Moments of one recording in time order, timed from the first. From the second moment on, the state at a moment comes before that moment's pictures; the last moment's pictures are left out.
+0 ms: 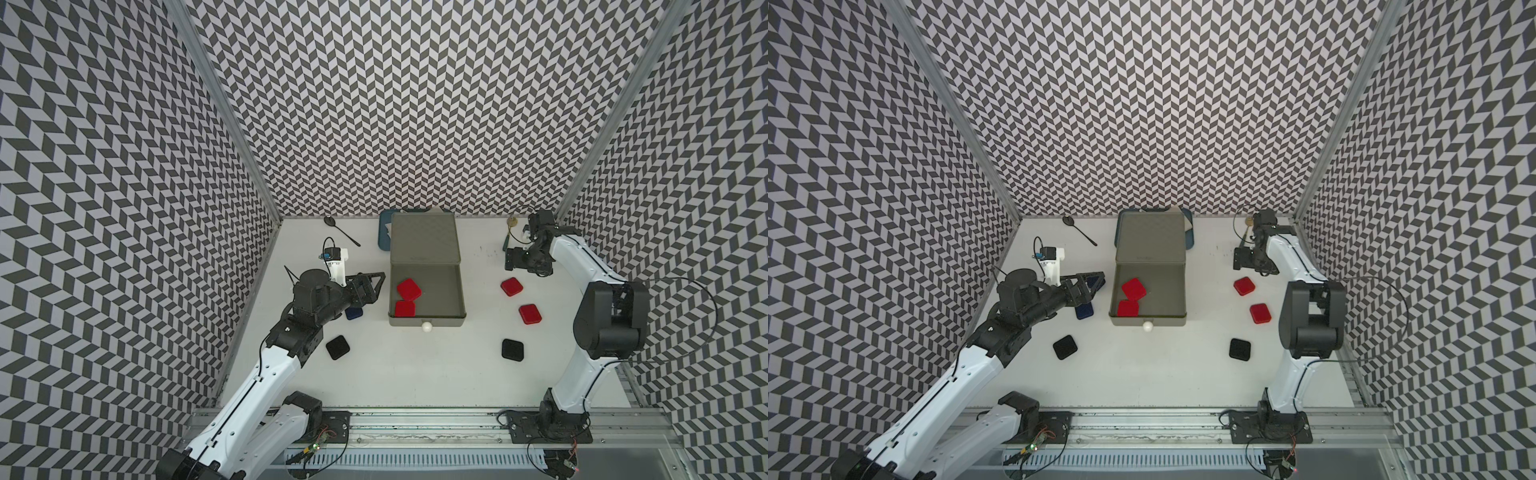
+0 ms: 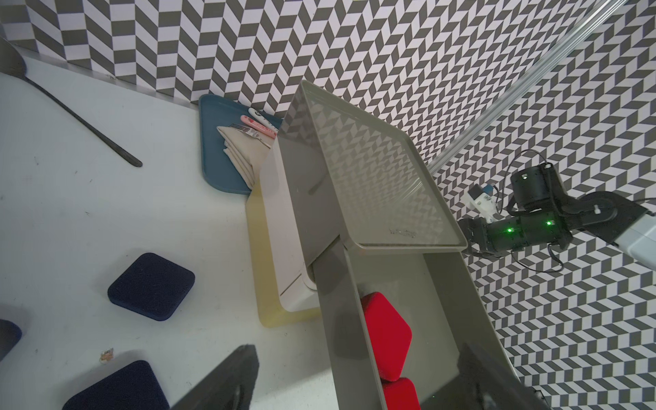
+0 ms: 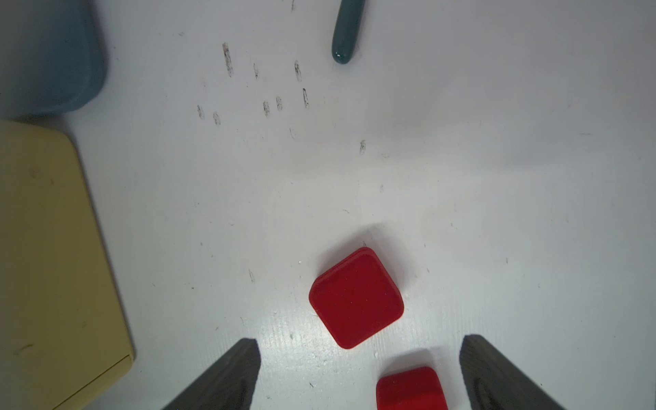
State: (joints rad) left arm -0.35 0.88 0.72 -0.16 0.30 -0.55; right arm -0.02 1.87 1.53 -0.91 -0.03 0.11
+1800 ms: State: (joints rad) left arm -0.35 0.87 0.74 -0.17 0.29 -0.54; right arm 0.02 2.01 1.48 -0.89 -0.04 0.09
